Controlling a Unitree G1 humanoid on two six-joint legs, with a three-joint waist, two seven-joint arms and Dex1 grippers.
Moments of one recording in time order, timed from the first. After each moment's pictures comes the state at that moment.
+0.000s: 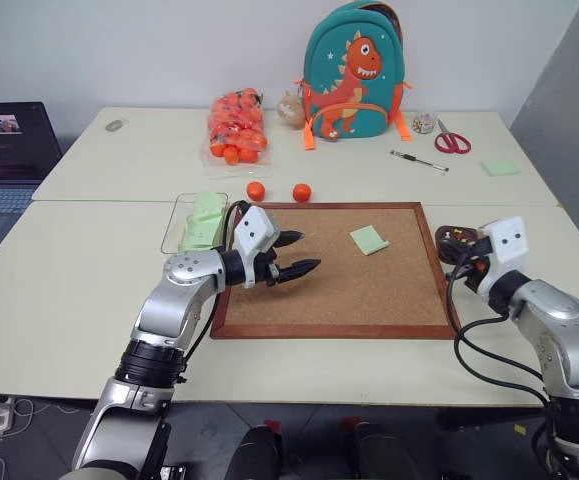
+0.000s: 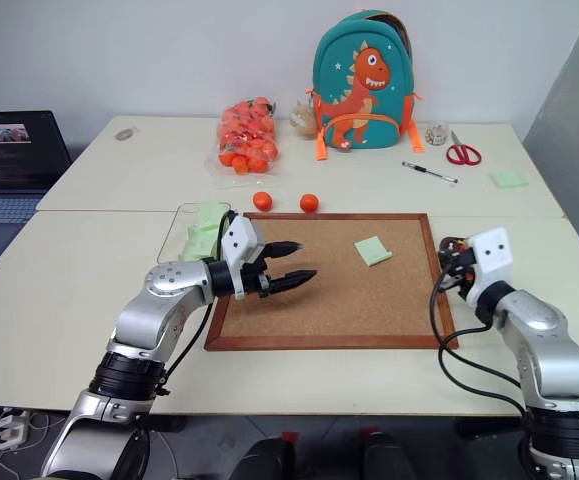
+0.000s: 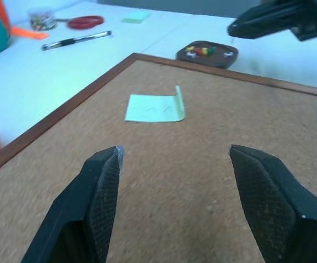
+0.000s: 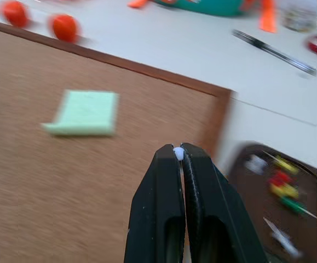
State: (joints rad) left arm -0.51 0.42 -0.12 0.04 -0.25 0.32 -0.95; right arm -0.22 -0.54 -0.22 -0.19 0.27 0.57 0.44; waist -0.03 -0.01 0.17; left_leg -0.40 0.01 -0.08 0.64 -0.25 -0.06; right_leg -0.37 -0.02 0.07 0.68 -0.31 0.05
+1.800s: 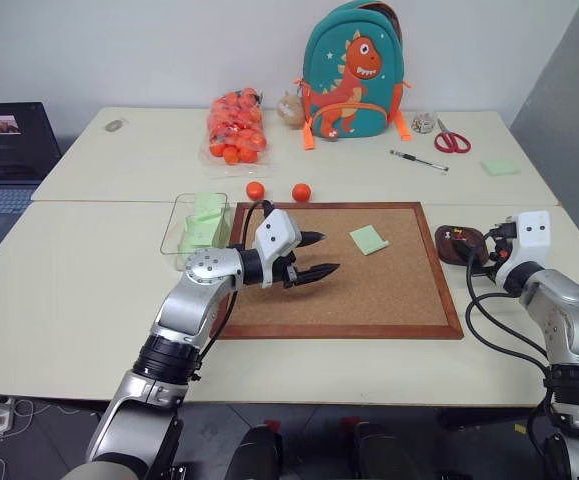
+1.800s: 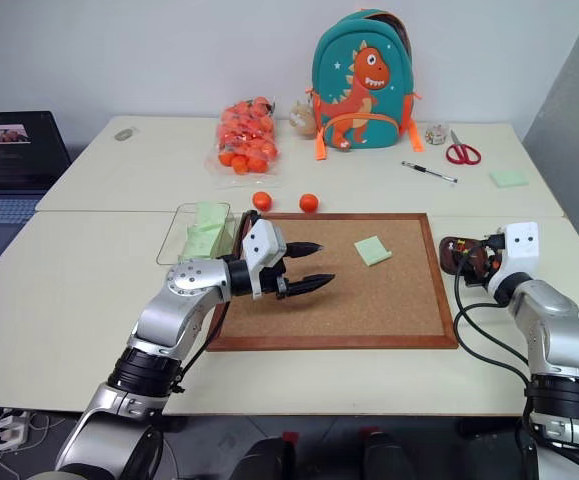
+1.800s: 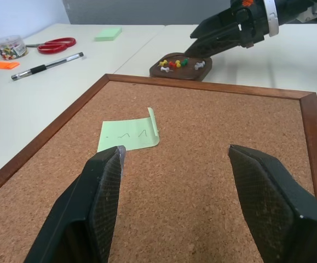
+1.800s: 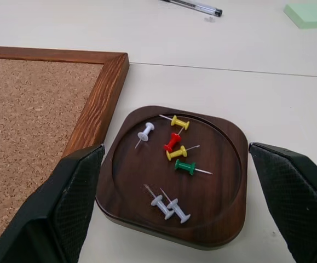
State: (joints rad) left arm -0.56 0.37 -0.19 0.09 -0.20 0.23 -0.95; right arm -0.36 -0.55 -0.29 0.08 0.32 0.58 0.41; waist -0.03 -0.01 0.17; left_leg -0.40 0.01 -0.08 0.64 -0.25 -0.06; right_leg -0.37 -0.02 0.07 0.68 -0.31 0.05
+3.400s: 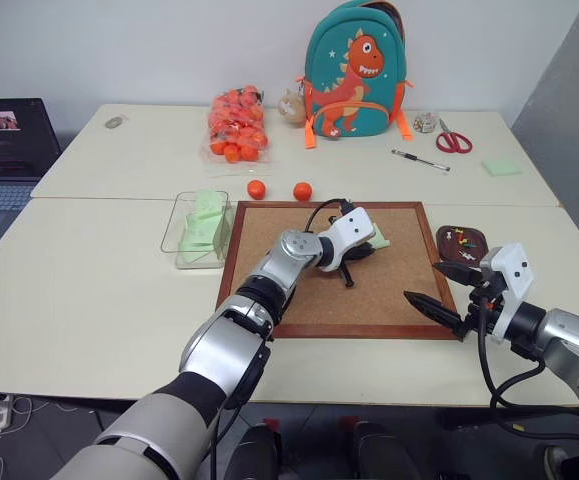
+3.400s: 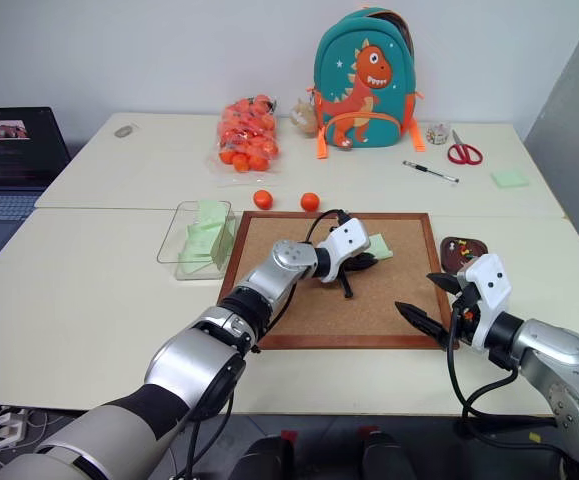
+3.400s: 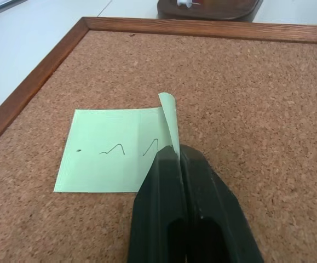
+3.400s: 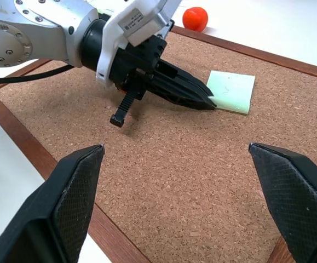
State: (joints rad) left arm -1.07 0.02 -0.27 1.10 0.12 -0.09 -0.76; right arm 0.00 -0.68 -0.25 -0.56 0.60 0.72 0.65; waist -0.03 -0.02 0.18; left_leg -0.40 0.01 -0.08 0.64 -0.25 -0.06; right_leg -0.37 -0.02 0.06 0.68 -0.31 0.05
